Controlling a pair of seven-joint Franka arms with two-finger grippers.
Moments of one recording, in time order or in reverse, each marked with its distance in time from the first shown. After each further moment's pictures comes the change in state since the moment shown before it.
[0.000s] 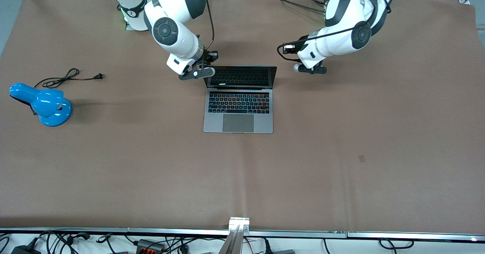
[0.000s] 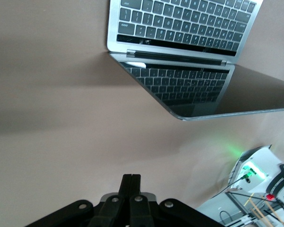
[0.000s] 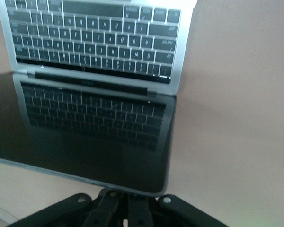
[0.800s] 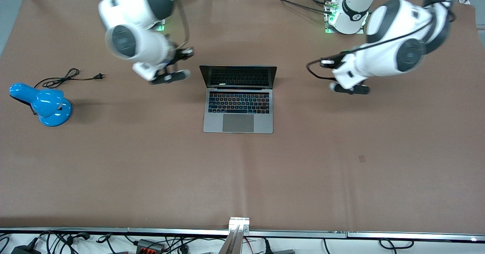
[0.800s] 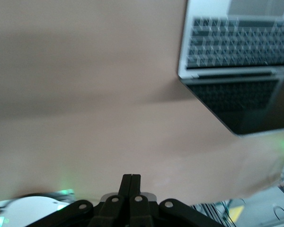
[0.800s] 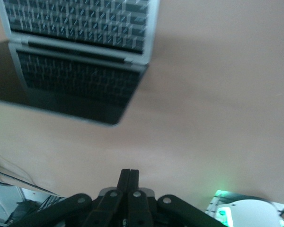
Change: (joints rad) left arm 0.003 0.080 0.211 0.304 0.361 -0.390 -0.001; right arm -0.102 -0.023 0.027 0.170 -0.020 -0.387 -0.042
